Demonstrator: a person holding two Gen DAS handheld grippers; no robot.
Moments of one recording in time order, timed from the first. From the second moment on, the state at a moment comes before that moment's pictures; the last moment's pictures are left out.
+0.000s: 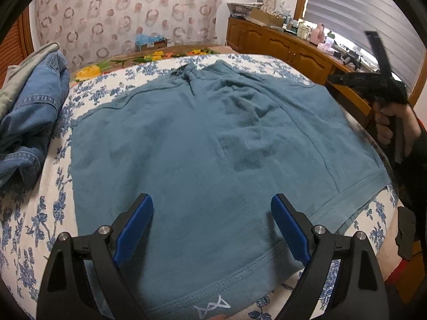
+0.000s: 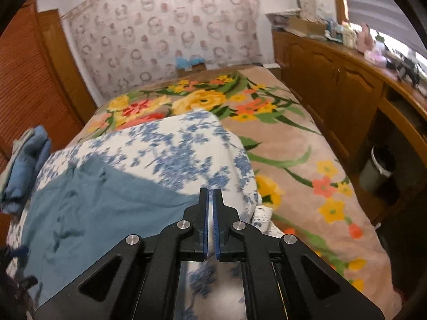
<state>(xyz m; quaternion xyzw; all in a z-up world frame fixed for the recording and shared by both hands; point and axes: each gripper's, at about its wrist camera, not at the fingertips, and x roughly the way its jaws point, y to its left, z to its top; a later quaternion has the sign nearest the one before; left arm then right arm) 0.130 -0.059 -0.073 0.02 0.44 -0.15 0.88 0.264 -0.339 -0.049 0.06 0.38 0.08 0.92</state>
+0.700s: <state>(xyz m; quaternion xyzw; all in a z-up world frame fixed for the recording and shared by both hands) 0.123 -0.064 -0.076 0.06 0.44 -0.15 0.88 0.131 -0.228 -0.072 -0.02 0.36 0.19 0.91</state>
